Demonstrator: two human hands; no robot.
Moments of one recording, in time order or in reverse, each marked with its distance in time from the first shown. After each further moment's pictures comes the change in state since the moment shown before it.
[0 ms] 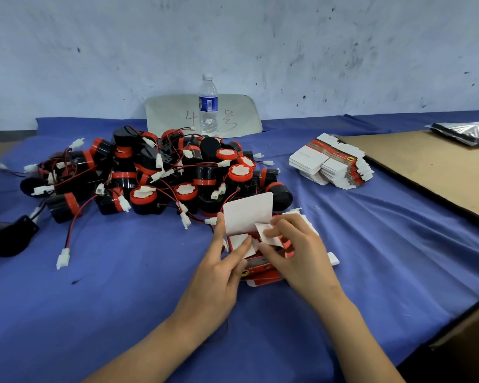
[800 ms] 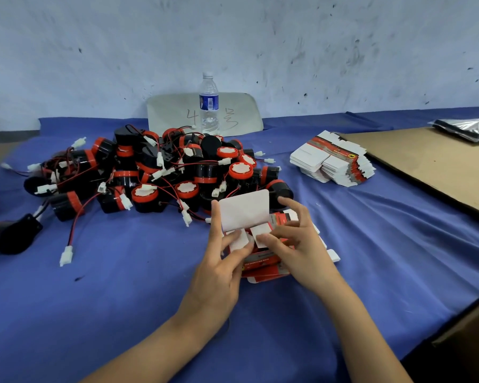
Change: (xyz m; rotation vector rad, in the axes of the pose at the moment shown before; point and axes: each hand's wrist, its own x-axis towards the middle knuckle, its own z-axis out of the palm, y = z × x) left_hand 0.000 0.011 -0.001 0.055 0.135 0.113; right_hand 0.007 0.004 -0.007 0.273 -0.200 0.169
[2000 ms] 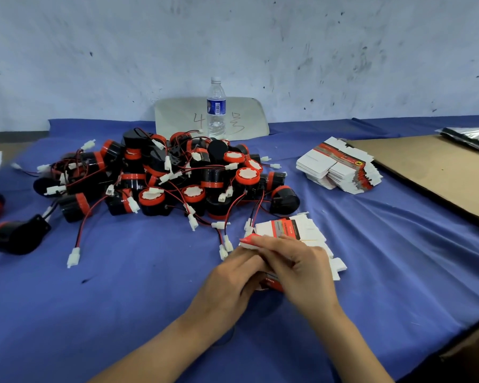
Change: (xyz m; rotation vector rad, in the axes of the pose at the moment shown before) left_hand 0.004 -0.008 0.002 -0.159 -0.116 0.114; right_hand -0.019 -0.016 0.018 -0.076 0.152 -0.248
